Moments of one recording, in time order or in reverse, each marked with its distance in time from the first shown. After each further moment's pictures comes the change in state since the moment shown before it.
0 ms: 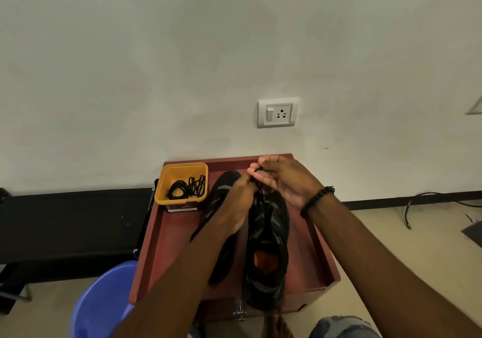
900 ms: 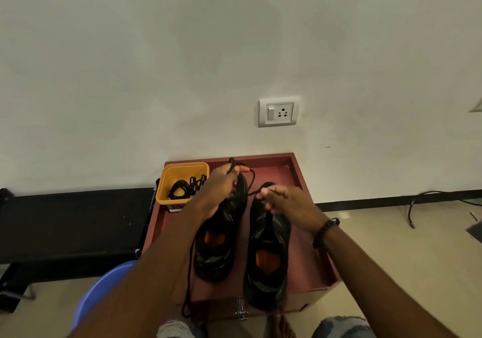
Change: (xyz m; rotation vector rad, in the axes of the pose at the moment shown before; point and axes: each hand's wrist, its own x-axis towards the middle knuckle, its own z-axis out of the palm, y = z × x) left_hand 0.021 0.016 -0.052 0.451 0.131 -0.009; right_hand -0.014 0.046 -0.046 -0.857 -0.124 -0.209
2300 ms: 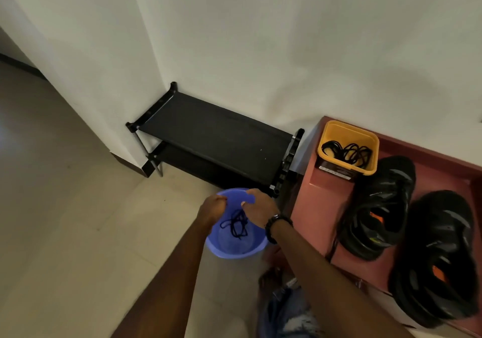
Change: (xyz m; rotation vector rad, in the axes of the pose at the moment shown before) left_hand -0.185 -0.273 -0.249 -0.104 0.527 -0.653; right_hand 0.062 -0.021 0.424 -0.490 -0.467 0.190
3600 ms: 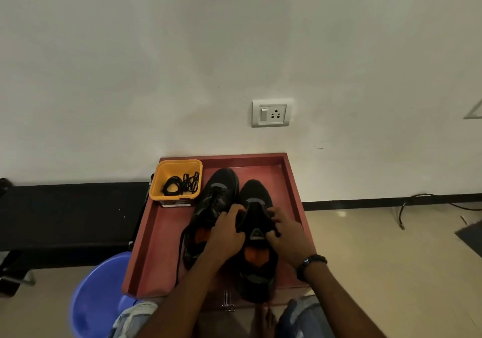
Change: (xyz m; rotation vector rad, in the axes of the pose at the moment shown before) left_hand -0.162 0.155 0.327 0.660 -0.344 0.761; right_hand -0.217 0.287 -0.240 0.272 0.539 0.057
